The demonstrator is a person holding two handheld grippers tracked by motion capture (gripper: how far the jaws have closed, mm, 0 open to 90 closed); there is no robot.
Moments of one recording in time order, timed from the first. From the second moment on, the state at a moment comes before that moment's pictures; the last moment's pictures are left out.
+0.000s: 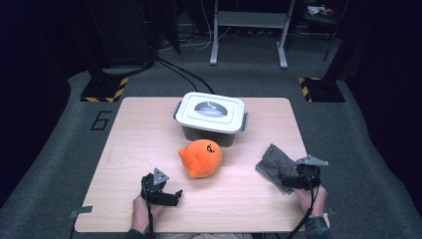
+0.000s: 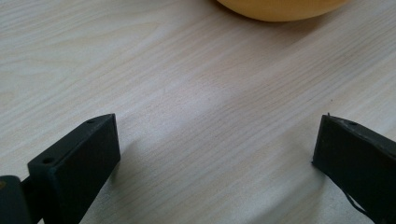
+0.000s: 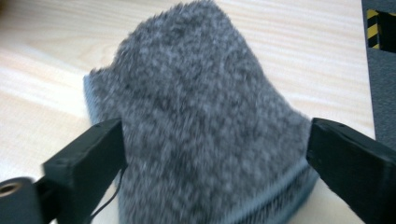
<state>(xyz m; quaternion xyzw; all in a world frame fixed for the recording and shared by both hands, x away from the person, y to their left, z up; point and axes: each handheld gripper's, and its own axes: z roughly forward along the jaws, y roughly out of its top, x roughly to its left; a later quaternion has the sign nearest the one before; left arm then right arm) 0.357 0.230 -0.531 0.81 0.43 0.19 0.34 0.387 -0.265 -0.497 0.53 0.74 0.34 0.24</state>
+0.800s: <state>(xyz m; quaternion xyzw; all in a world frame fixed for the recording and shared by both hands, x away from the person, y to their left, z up) 0.364 0.209 -0.490 0.80 0.42 0.19 0.39 0.350 -0.273 -0.528 0.52 0.76 0.32 0.24</state>
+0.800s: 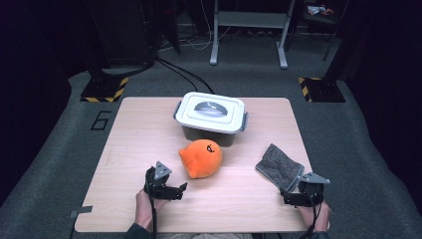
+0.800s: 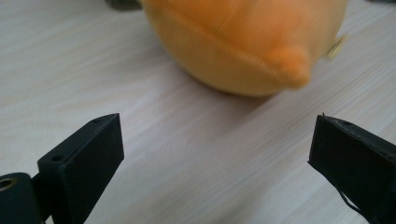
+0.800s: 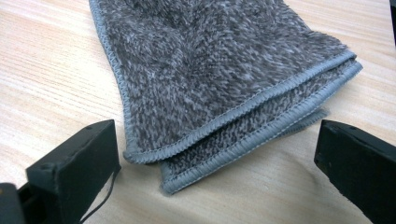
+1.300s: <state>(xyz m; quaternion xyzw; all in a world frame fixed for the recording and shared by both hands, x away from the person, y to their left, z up) 0.387 0.178 -0.458 0.80 0.40 0.21 0.39 0.351 -0.272 -0.529 0.52 0.76 0.32 0.24</state>
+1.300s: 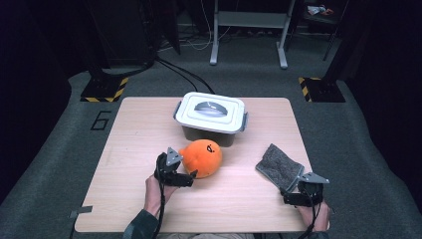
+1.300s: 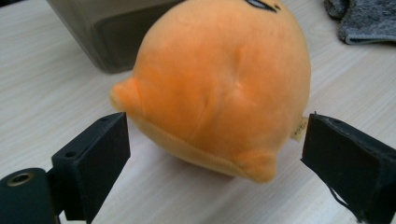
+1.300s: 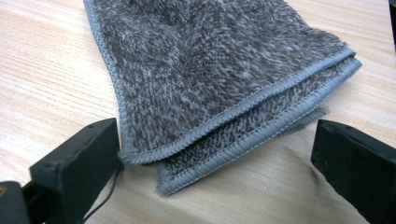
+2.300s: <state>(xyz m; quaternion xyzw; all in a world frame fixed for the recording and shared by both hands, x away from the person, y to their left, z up) 0.404 0.153 -0.473 0.82 0.37 0.23 0.37 0.352 -0.275 -0.530 0.53 0.75 0.32 0.23</state>
